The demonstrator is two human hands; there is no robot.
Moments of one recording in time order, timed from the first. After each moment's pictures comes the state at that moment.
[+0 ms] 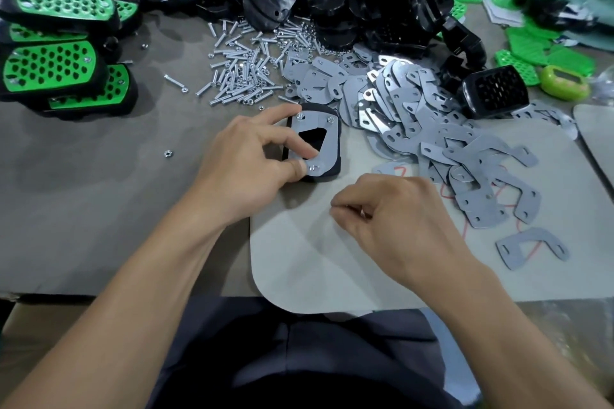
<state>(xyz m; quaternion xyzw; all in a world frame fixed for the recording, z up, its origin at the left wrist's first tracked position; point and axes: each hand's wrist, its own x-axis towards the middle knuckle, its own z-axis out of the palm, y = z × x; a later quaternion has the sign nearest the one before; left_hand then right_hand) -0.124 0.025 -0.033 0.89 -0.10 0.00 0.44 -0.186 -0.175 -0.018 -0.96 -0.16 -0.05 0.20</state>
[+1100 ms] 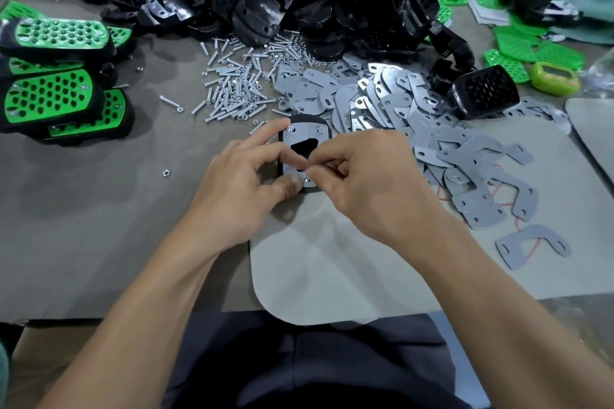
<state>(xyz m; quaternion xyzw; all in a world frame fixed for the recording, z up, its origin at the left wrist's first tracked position) -0.134 0.031 -0.035 0.90 -0.14 0.00 0.40 -0.144 -0.154 0.004 -0.95 -0.16 -0.05 0.28</state>
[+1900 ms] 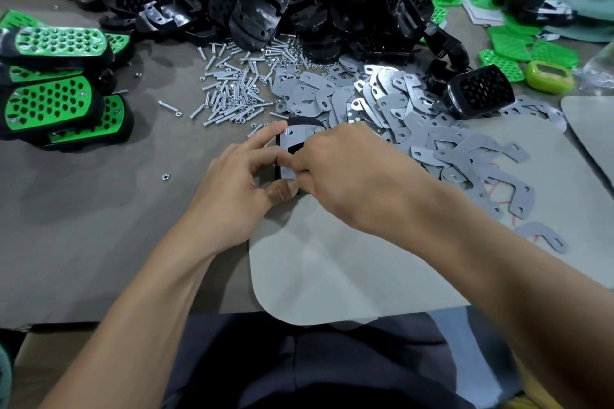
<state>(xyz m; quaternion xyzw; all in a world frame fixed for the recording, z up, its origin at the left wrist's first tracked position) -0.130 0.034 -0.034 0.89 -0.16 -0.01 0.43 -0.133 -0.133 0.032 -0.96 -0.29 0.04 0.02</state>
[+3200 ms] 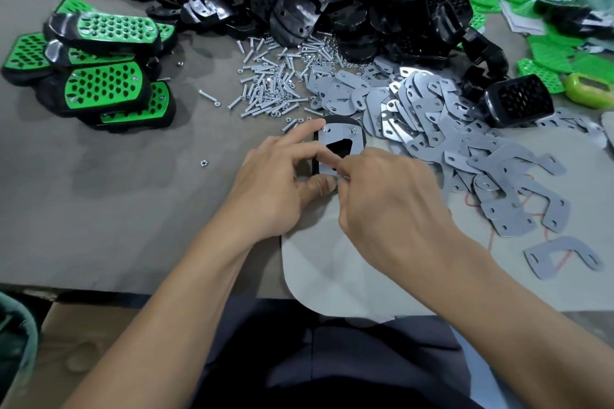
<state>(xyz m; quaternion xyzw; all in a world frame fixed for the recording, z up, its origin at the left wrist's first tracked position) -0.137 0.032 -0.034 0.91 -0.15 0.00 0.40 -0.173 -0.118 0.020 -0.99 -0.13 -0.03 0.04</state>
